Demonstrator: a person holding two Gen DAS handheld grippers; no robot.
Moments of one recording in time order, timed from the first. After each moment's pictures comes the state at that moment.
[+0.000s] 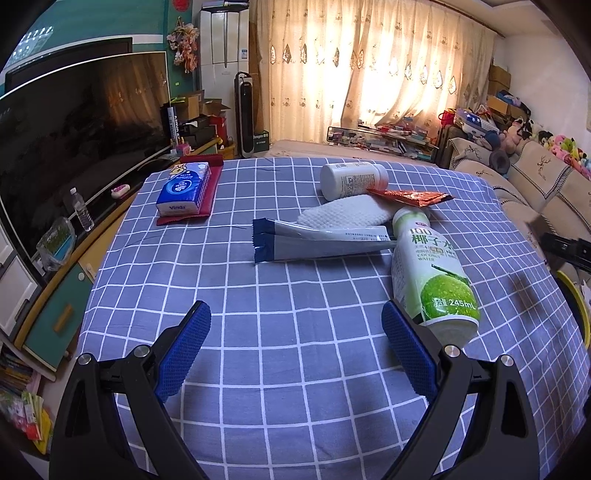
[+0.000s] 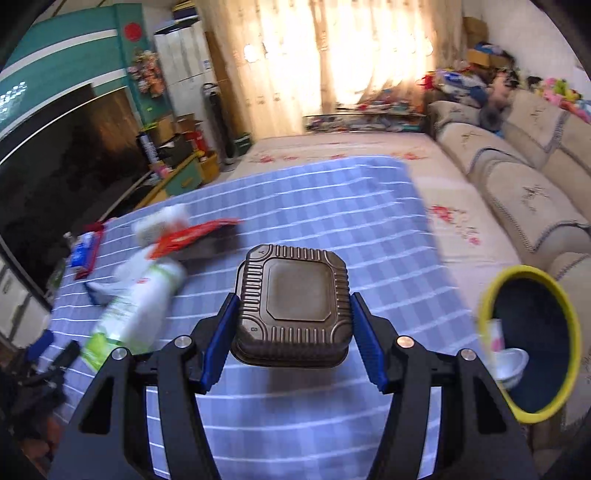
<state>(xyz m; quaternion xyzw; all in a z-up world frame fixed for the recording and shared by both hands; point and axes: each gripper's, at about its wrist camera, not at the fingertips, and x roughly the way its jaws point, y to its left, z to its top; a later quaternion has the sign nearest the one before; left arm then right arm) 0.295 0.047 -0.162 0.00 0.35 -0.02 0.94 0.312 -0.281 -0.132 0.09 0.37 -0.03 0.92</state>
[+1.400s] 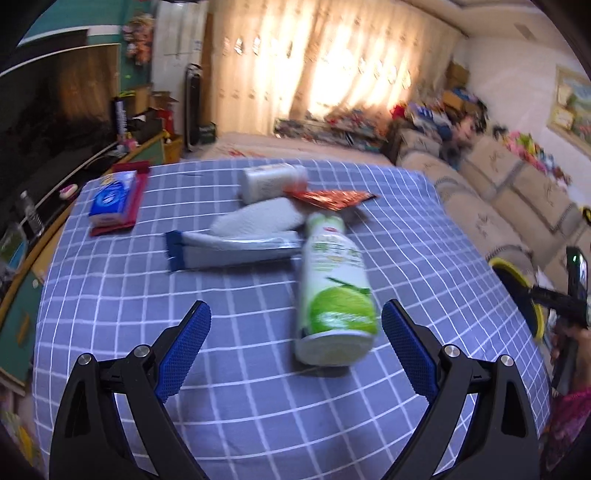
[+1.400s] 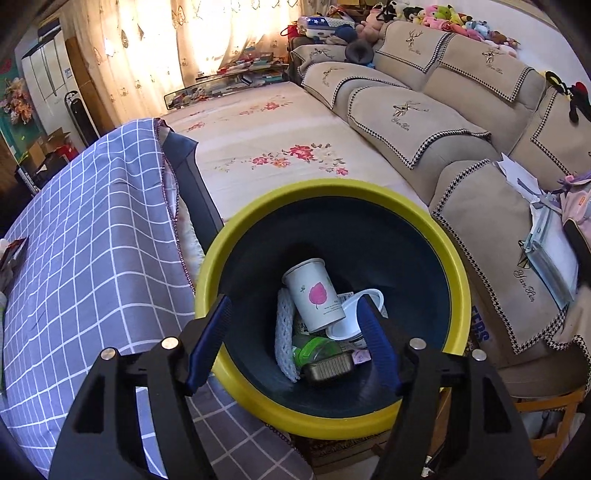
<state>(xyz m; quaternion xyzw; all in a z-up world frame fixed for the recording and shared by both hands) 0.301 0.004 -0.136 -0.01 0.38 -0.13 0.92 0.270 -0.481 -0.199 0.15 0.45 -0.22 0.85</state>
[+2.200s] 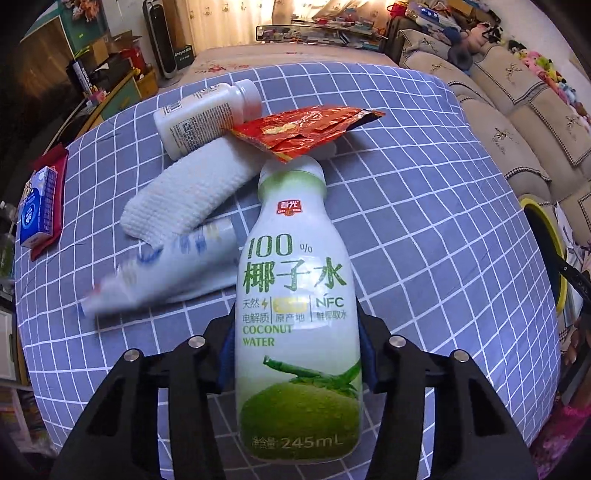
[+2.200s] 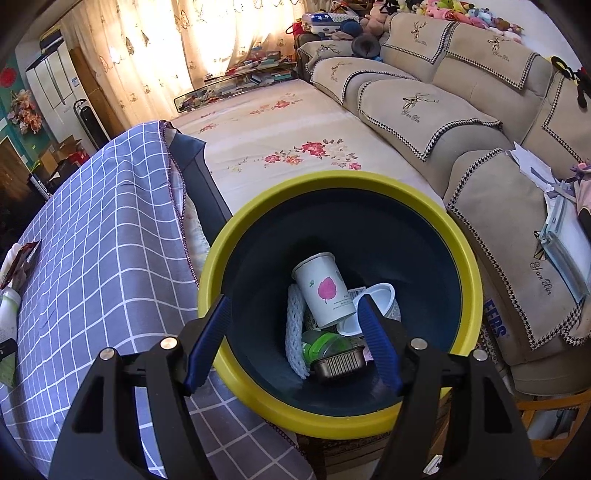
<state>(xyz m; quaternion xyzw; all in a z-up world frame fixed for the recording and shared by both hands) 0.395 -0.062 -0.174 0.06 0.55 -0.13 0.82 0.261 -0.493 -0.207 0.18 0.44 -0.20 0.86</state>
